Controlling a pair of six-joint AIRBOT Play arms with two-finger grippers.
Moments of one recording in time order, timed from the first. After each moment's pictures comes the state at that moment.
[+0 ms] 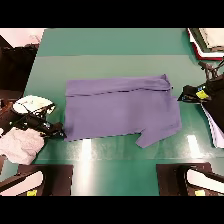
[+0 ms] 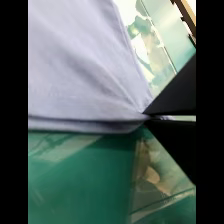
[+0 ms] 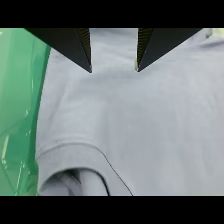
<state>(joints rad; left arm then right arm) 0.19 -1.21 0.61 1.05 -1.29 -1.23 -0.23 -1.28 1.18 -1.26 1.38 1.48</state>
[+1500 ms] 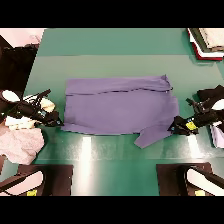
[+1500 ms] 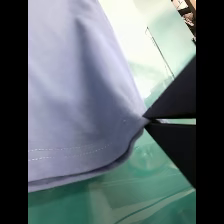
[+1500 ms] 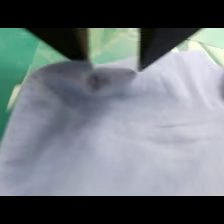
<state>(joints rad) 0.19 -1.20 0.79 1.01 -1.36 -1.21 -0.30 -1.15 0.67 -1.15 1.38 1.45</state>
